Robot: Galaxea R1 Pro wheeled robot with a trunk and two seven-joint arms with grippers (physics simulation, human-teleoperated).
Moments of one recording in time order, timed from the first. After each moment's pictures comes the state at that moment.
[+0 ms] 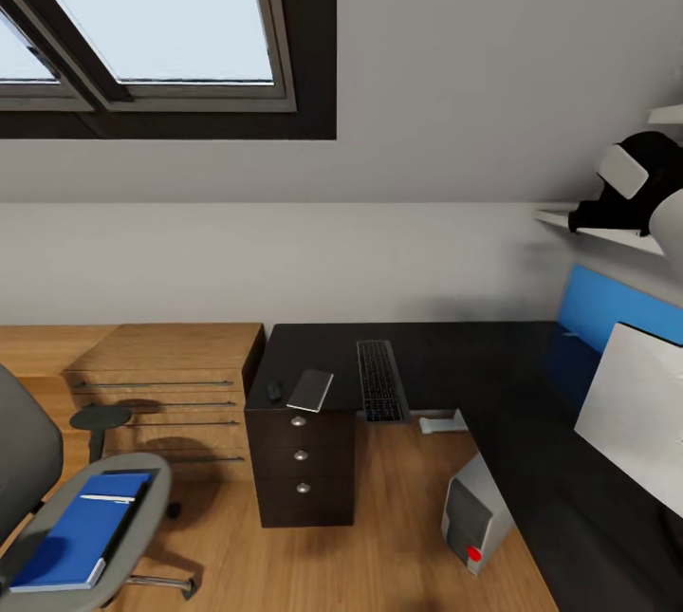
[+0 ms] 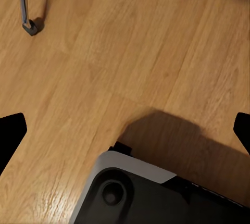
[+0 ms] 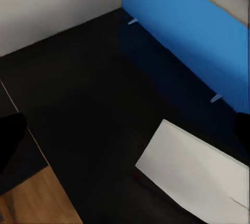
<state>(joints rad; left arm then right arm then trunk) -0.01 0.02 -0.38 -0.42 0.66 -0.22 0.32 -1.85 -0.32 0.29 -0.08 -0.40 0.92 -0.46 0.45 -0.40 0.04</state>
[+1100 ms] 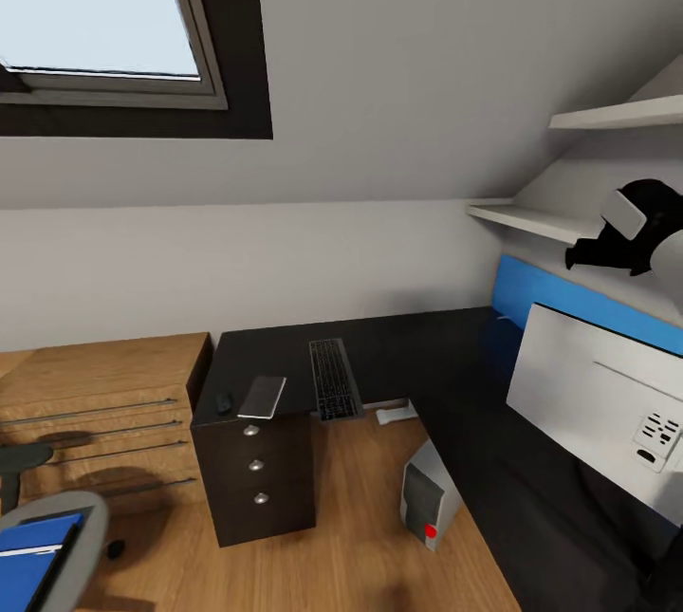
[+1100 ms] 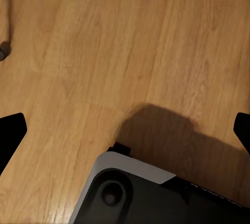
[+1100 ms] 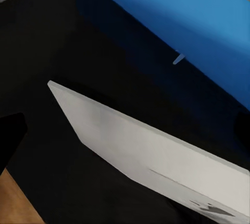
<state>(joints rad) -0.01 0.03 -0.38 -0.42 0.66 -0.22 0.32 -1.74 -0.37 0.29 -0.08 -0.40 0.92 -0.33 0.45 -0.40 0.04</state>
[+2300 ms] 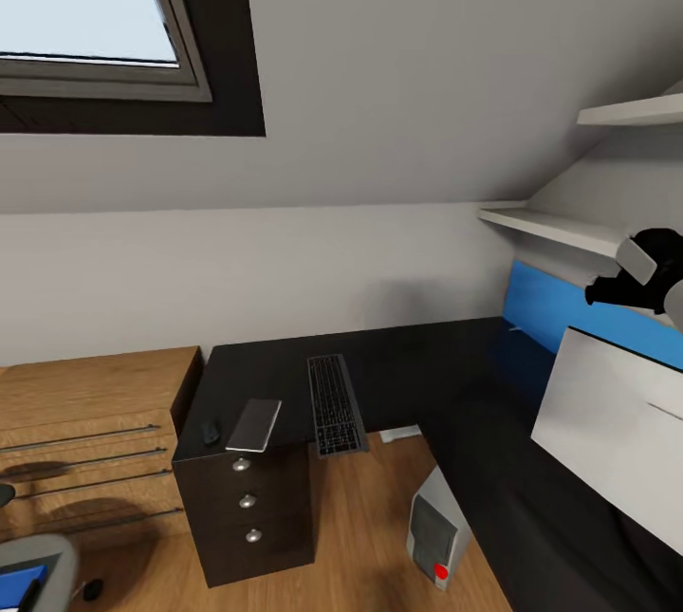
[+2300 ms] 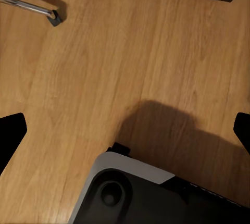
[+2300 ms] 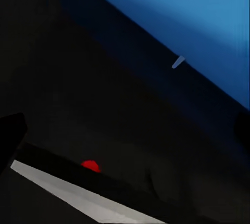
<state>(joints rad) -0.01 0.02 -0.38 -0.43 0.66 -0.22 0.32 -1.60 -0.45 0.29 -0.08 -0.40 0.83 -0.31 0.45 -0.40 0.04</state>
